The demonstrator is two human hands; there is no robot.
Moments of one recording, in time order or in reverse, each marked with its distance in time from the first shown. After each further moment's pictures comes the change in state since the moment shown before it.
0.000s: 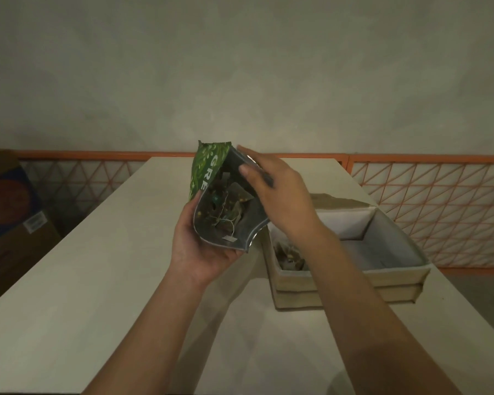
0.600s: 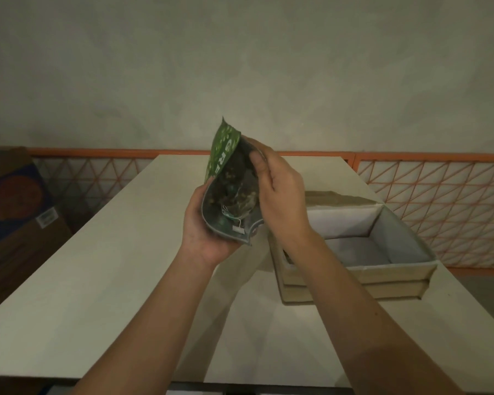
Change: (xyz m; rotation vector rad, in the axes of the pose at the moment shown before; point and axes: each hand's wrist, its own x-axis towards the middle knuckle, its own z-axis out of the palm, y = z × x) left_hand 0.004 0.011 0.016 0.031 -0.053 0.030; right_hand -0.007 -0.009 0.025 0.101 0.212 -0.070
